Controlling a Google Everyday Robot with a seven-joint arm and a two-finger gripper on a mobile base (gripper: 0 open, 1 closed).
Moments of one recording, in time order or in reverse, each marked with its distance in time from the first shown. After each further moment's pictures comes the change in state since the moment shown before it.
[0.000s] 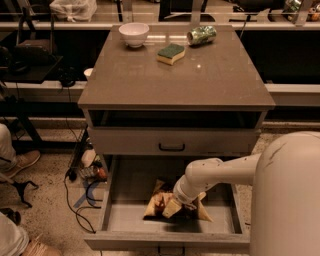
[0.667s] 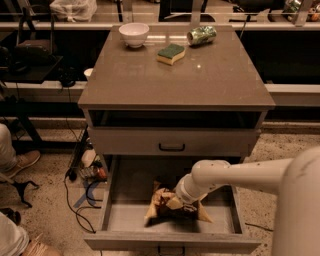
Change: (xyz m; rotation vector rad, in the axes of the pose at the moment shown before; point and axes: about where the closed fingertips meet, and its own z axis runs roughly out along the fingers) arm -0.003 0.002 -0.009 -0.021 -0.072 -0.040
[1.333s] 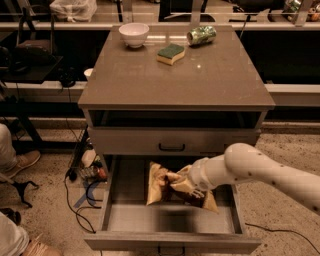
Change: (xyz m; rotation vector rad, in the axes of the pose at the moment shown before) arm -0.058 0.017 -0.131 -0.016 -0.324 -0.108
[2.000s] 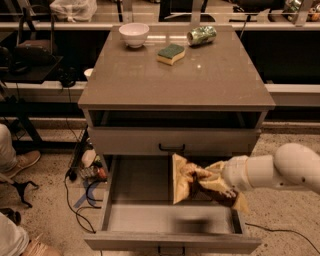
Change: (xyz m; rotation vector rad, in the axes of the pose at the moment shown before) arm 0.013 -0.003 -0.116 0.084 -0.101 -0.077
